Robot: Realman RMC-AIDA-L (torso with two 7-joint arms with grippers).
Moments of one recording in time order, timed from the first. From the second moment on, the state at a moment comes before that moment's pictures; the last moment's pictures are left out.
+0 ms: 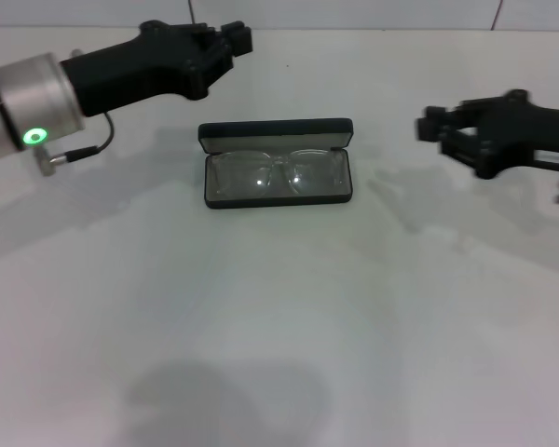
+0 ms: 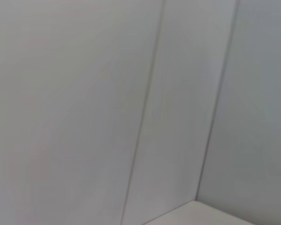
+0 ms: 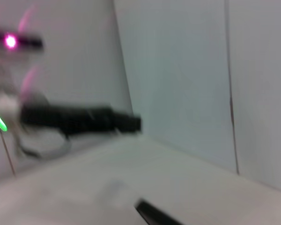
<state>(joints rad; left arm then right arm) -0.59 -2.09 0.77 0.66 1.65 1.39 -1.41 0.34 2.02 -1.30 -1.09 -1.55 -1.18 1.63</state>
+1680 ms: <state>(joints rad) -0.70 -2.10 0.97 0.32 1.66 0.97 -1.40 0.42 2.01 -0.97 -0.60 -1.41 -1.49 1.42</state>
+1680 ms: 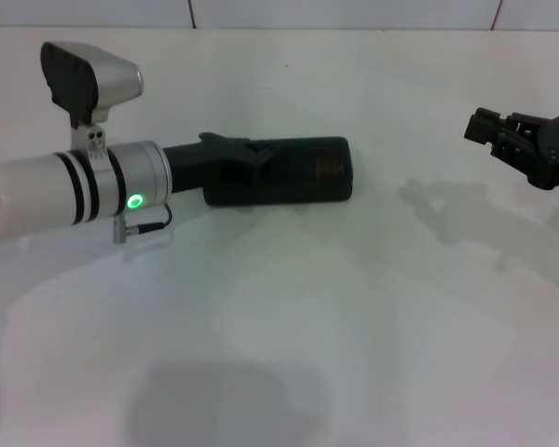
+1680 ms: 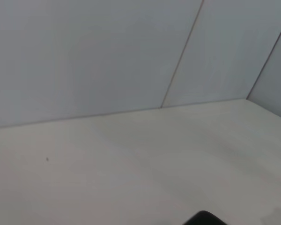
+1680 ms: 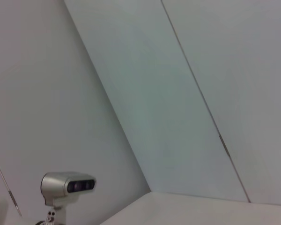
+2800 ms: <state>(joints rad) -0.36 -2.09 0.98 0.71 1.49 1.73 -1.20 0.46 2.02 -1.02 -0.75 -1.59 -1.56 1.39</state>
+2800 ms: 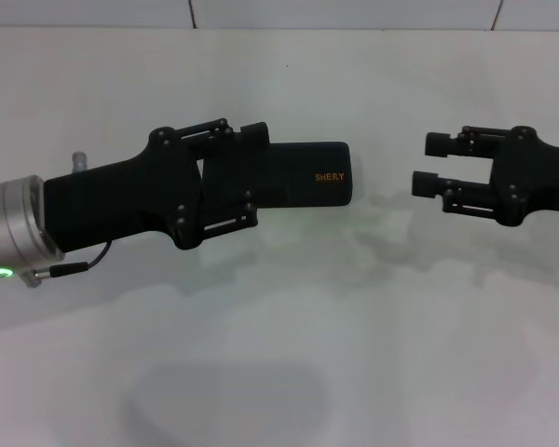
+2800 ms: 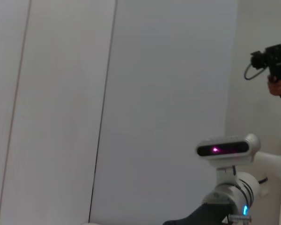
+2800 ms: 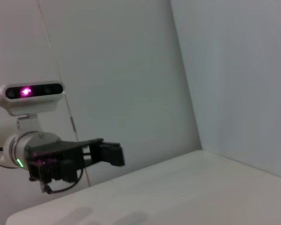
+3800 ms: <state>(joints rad) -0.36 -2.08 0.98 0.75 1.74 1.69 -1.15 0.47 2.03 -1.20 -0.70 -1.56 -1.62 1.20</state>
